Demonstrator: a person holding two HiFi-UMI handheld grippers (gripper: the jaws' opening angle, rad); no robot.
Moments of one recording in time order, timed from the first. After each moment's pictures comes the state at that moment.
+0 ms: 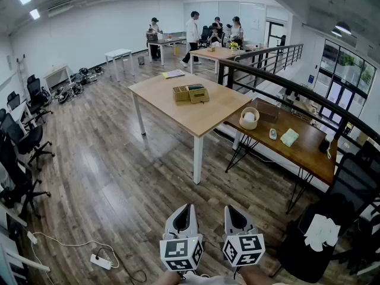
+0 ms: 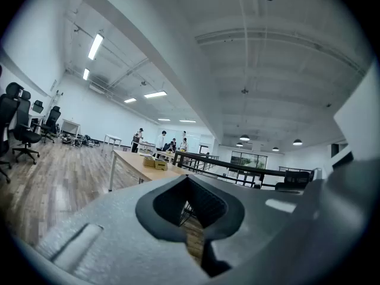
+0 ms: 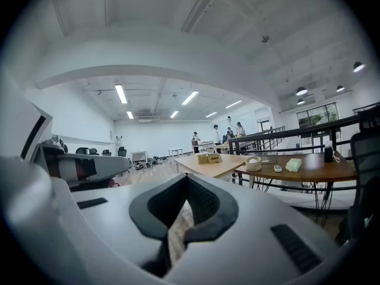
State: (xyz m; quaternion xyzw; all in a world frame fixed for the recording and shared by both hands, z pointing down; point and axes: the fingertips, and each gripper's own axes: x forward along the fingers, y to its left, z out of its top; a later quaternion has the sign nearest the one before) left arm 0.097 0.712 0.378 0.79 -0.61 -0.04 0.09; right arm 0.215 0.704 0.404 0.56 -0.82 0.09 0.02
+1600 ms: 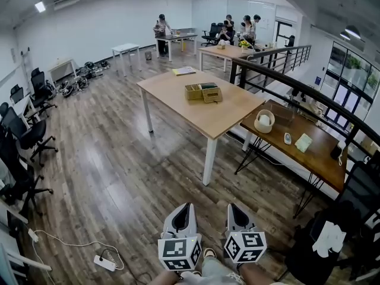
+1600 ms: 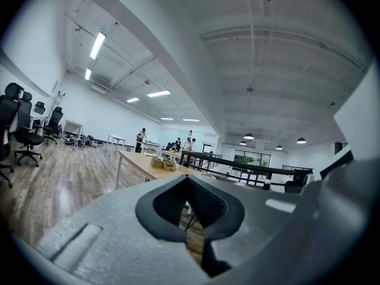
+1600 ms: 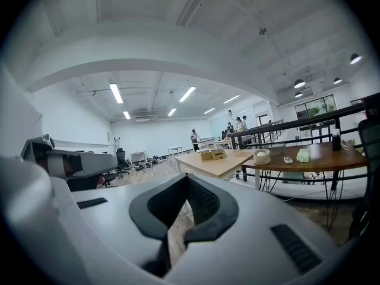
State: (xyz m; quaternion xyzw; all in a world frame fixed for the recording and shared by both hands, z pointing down) left arm 0.016 0.665 0.387 0.78 -0.62 -0.03 0.10; right arm 0.148 0.644 0.425 0.56 -0.82 0.12 0.01
